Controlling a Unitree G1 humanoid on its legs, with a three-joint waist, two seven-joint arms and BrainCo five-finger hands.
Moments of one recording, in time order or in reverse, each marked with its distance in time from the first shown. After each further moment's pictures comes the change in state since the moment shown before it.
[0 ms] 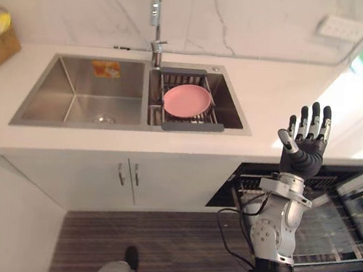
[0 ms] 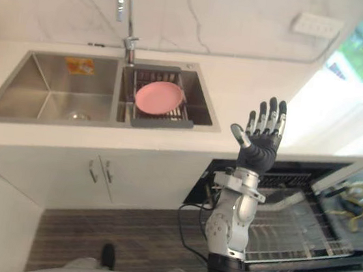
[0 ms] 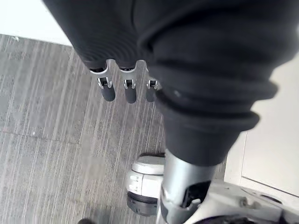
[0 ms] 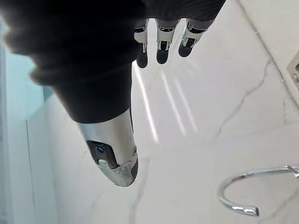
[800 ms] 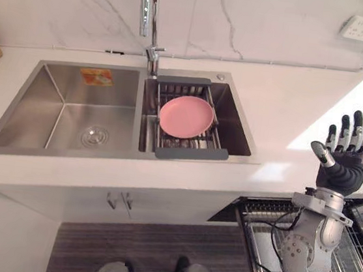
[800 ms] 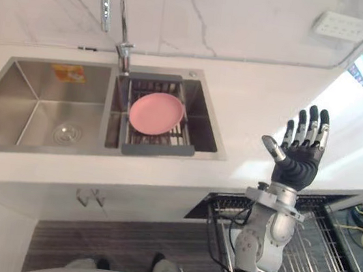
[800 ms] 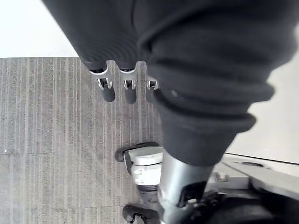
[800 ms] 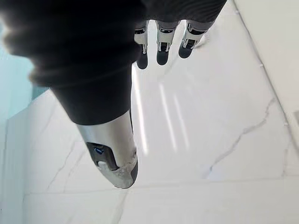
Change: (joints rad) left arm 0.006 0.011 -0.086 0.003 0.070 -0.055 -0.041; right arm 0.123 -0.100 -0.152 -0.056 0.044 0.068 0.076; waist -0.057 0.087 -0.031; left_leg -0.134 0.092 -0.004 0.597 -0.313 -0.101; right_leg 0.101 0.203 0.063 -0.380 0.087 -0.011
